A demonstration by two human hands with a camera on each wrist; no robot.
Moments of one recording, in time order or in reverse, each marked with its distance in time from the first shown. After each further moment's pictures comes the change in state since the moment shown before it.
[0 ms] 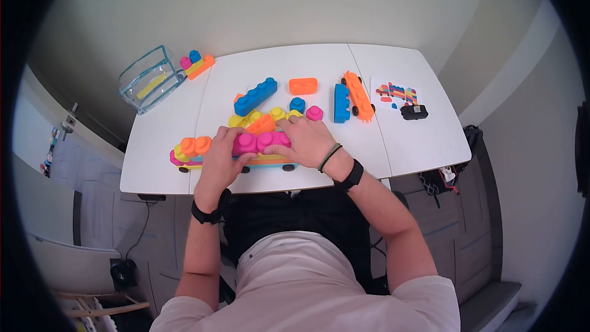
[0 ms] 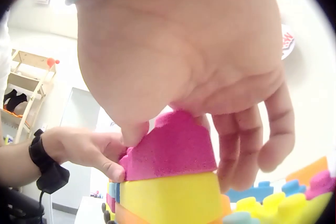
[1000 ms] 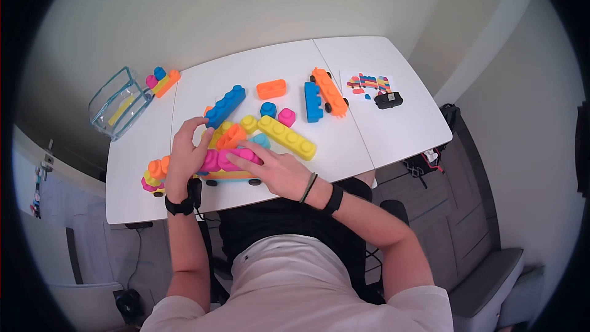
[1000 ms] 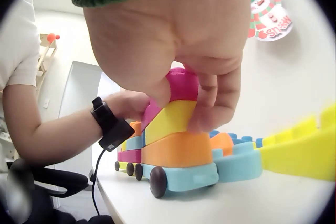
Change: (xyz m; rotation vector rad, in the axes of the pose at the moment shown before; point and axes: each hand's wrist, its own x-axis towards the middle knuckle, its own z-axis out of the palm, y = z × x) left_hand 0.069 -0.052 -0.005 -0.109 -0.004 0.009; right_hand -0.037 -0.014 0.046 0.016 0.175 -0.226
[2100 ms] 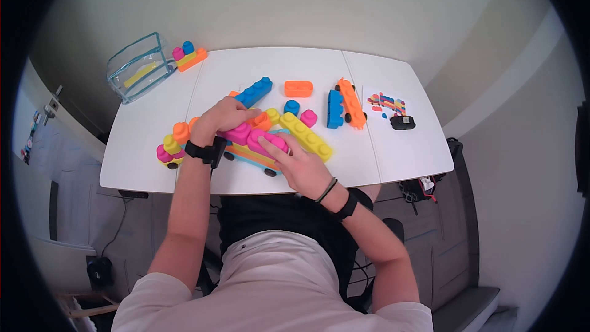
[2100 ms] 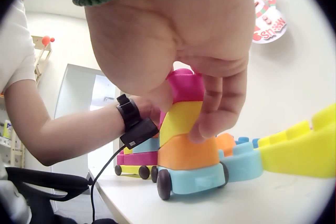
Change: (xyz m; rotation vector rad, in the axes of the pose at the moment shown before) left_hand 0.059 0.005 0.011 0.059 -0.469 -0.377; right_hand -0.005 -0.008 -0.006 0.017 0.023 0.112
